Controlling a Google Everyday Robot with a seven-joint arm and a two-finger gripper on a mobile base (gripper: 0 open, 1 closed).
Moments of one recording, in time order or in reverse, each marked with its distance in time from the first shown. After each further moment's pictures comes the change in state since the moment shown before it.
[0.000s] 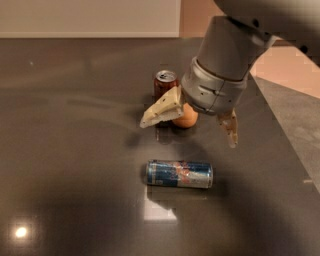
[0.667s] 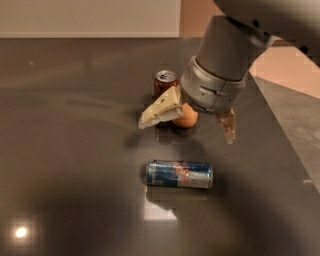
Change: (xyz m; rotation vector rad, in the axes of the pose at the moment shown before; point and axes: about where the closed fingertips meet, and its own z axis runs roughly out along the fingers) arm 0.004 -0.004 0.000 0.010 0.020 -0.094
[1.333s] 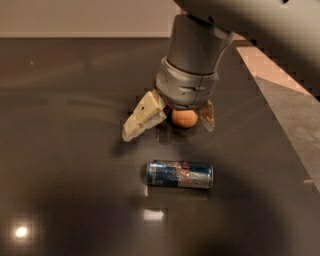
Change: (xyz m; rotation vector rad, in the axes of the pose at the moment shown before) arm 0.004 -0.029 0.011 -0.058 -0.072 -0.312
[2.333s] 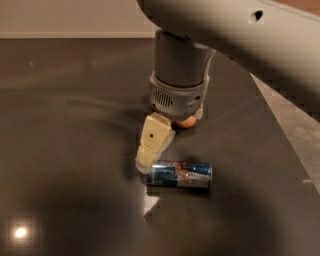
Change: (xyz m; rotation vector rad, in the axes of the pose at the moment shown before) arm -0.011 0.001 0.009 -0.156 -0.040 -0.563
